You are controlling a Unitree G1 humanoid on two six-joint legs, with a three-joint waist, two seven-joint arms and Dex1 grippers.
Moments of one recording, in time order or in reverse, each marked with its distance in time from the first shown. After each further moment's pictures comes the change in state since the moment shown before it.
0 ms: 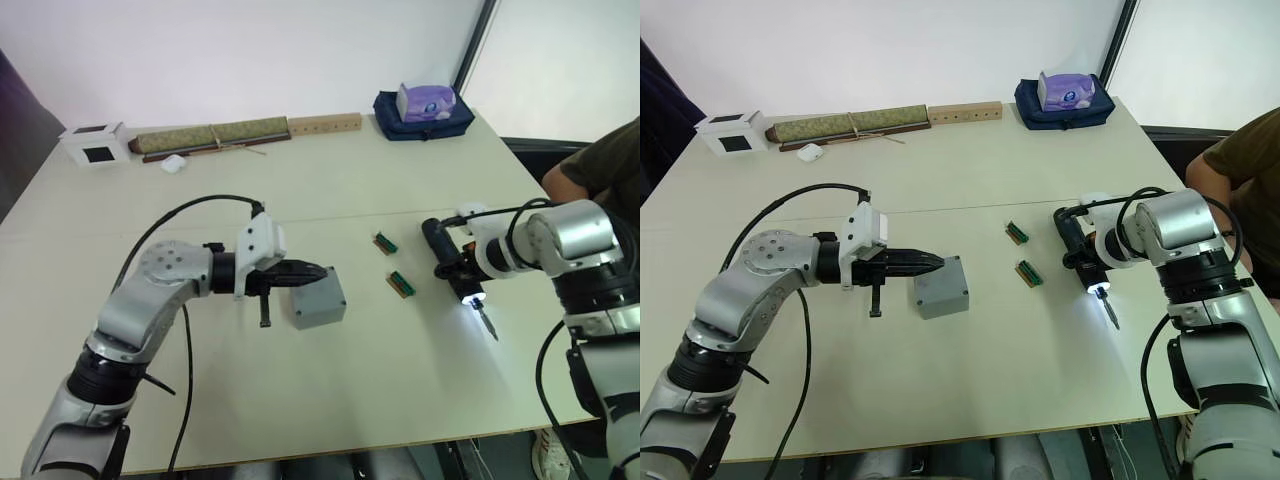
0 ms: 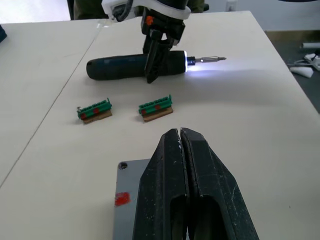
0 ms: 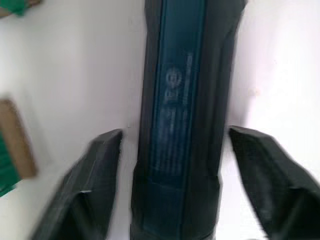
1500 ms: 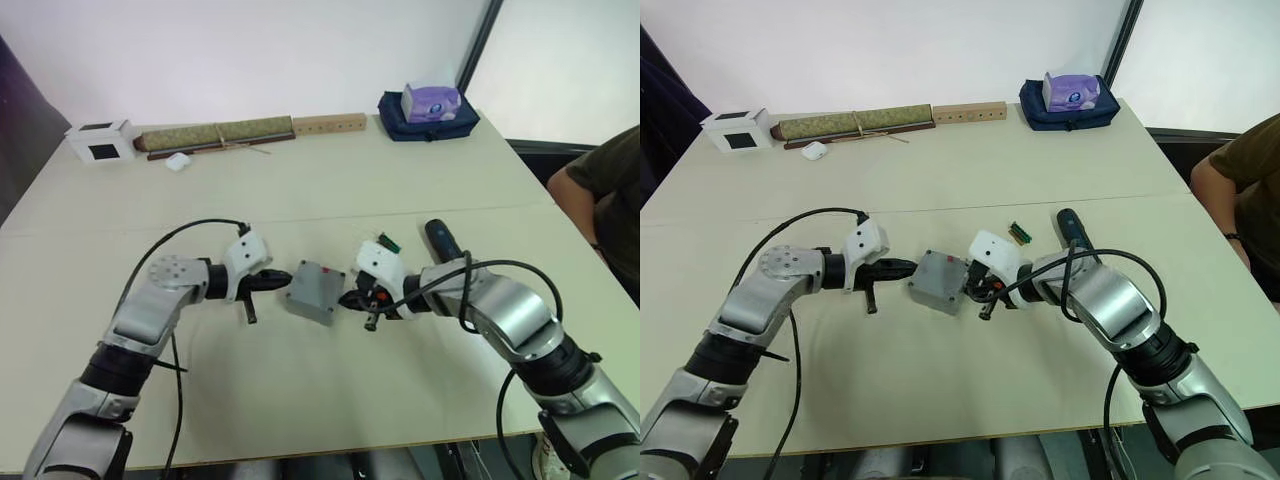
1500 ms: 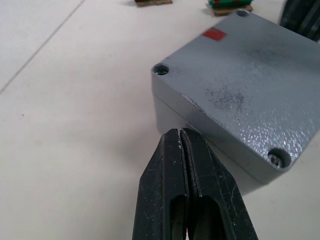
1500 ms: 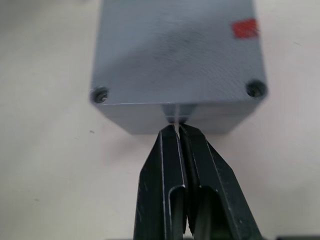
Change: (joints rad) left arm -0.048 -0.058 -0.074 0.418 0.232 -0.163 0.022; right arm 0.299 0.141 0.146 -0.682 -0.014 -0.333 0.306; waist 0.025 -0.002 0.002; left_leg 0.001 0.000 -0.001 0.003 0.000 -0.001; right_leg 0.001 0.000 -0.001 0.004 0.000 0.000
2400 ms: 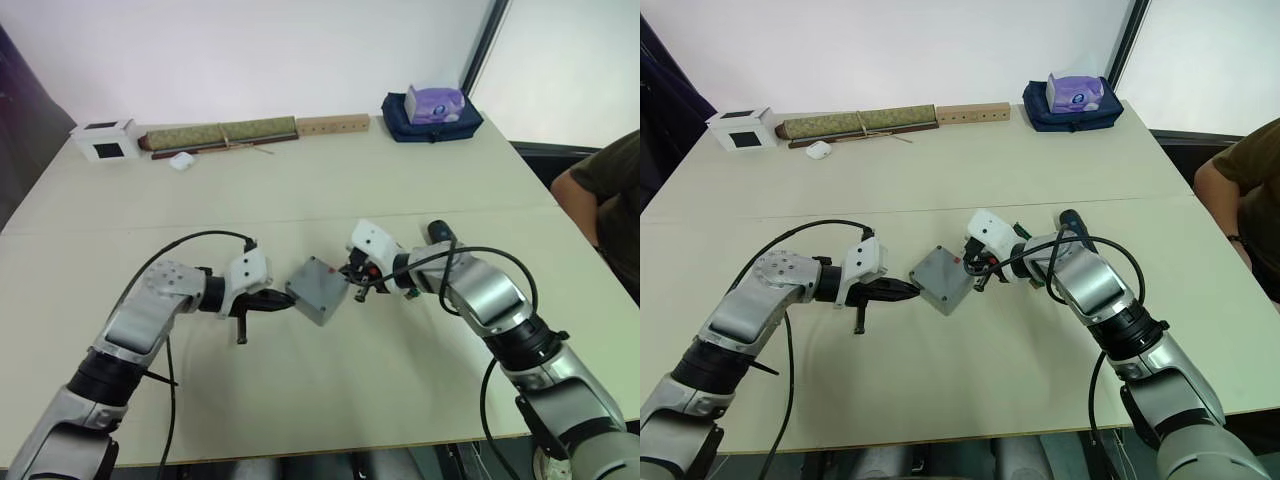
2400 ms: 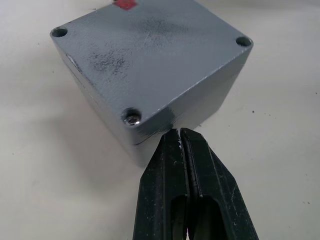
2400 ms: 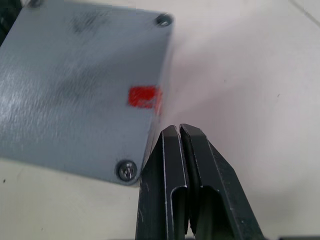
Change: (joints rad) left arm 0.075 0.085 -0.019 -0.122 -0.015 0.027 -0.134; right arm -0.075 0.093 0.019 0.283 -0.149 -0.215 -0.004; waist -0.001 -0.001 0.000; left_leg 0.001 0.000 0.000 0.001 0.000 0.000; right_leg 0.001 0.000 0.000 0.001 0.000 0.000
